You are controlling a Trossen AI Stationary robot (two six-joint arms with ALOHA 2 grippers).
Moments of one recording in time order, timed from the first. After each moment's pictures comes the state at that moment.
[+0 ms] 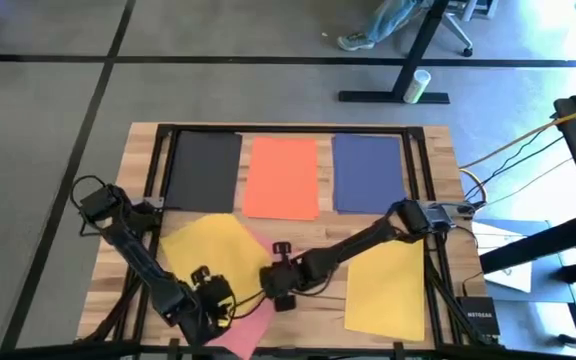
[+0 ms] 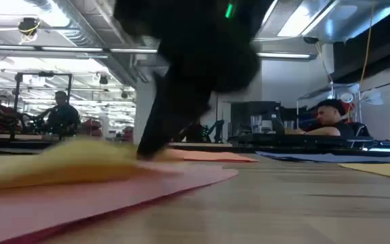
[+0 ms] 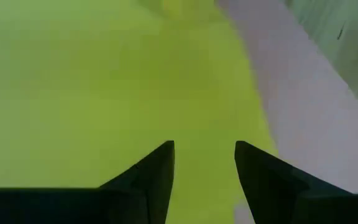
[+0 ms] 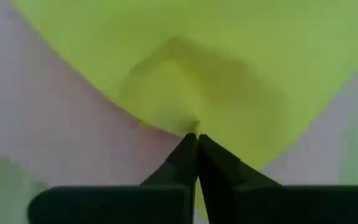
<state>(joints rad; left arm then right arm) -0.91 1.78 1.22 -0.80 -0.54 -1.35 0.44 2.19 1.72 -0.62 0.30 0.30</state>
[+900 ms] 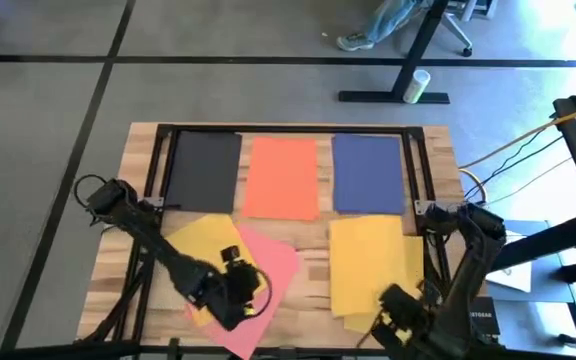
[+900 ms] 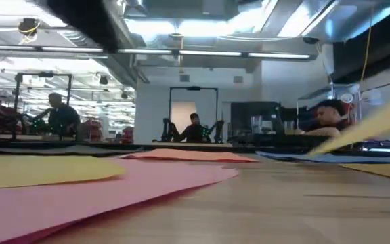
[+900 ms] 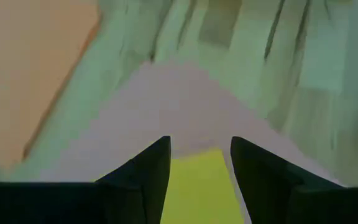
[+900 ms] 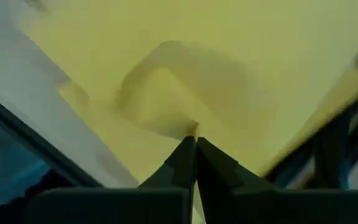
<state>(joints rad) -0.66 1.78 1.34 -0.68 -0.65 -0.75 1.10 1.90 1.68 -1.53 0.13 1.98</state>
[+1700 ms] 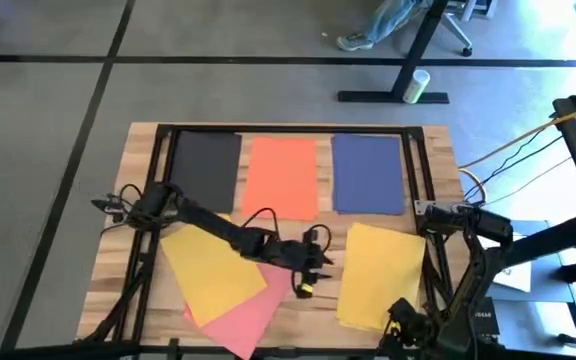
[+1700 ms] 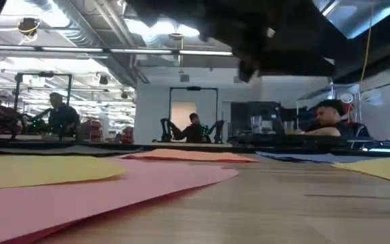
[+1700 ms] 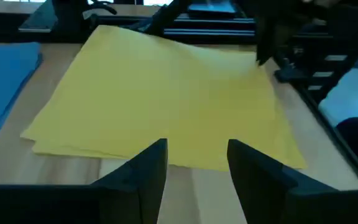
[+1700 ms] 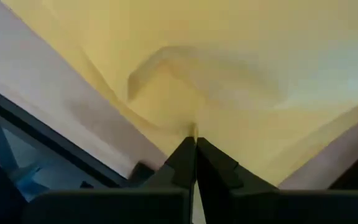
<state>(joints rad) -0.29 2.12 1.44 0.25 -0.14 -0.10 1.21 1.91 1.31 -0.99 0.06 2.12</state>
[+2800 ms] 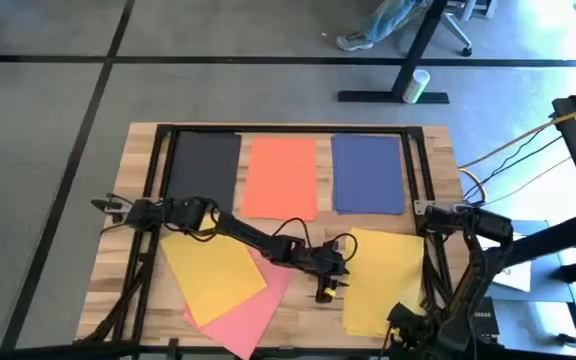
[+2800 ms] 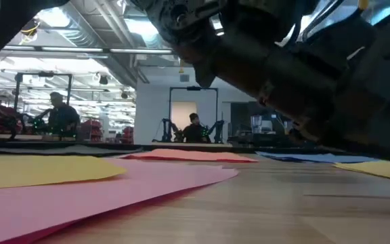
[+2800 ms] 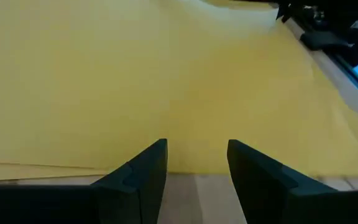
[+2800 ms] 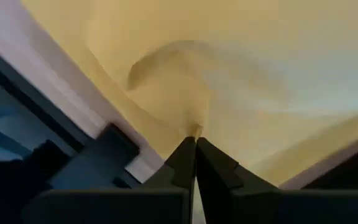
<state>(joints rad) -0.25 2.45 1.74 0.20 -0.02 -0.13 1.22 1.90 1.25 -0.92 -0.07 1.93</state>
